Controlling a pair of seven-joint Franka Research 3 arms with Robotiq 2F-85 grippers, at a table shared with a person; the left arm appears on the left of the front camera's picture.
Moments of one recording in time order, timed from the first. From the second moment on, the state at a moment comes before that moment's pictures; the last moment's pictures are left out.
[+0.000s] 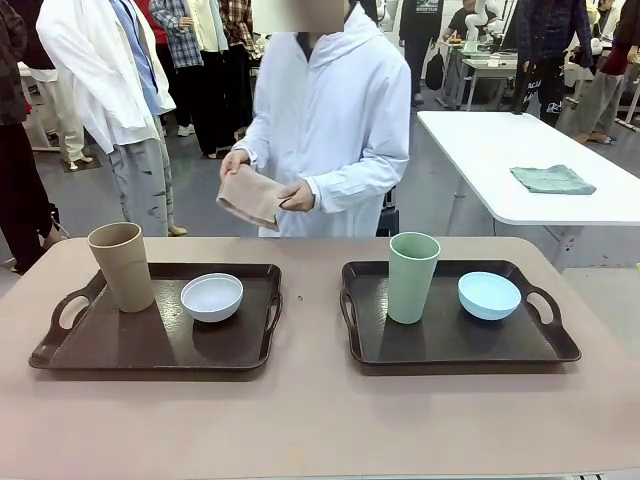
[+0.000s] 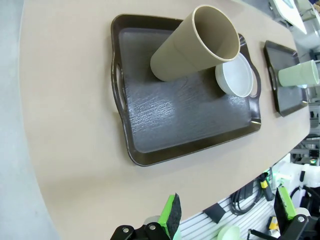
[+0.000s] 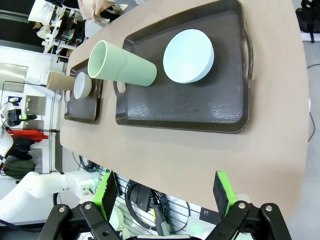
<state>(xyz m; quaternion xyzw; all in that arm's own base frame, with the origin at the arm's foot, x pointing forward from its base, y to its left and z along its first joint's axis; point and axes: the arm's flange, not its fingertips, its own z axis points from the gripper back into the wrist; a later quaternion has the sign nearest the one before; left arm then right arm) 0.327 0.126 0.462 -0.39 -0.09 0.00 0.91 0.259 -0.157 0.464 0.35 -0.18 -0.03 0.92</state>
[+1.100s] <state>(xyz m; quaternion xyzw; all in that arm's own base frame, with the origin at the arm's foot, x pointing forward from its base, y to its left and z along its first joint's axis) 0.327 0.127 0.462 -0.39 -0.09 0.00 0.91 0.259 -0.157 0.464 0.35 -0.18 -0.03 0.92</state>
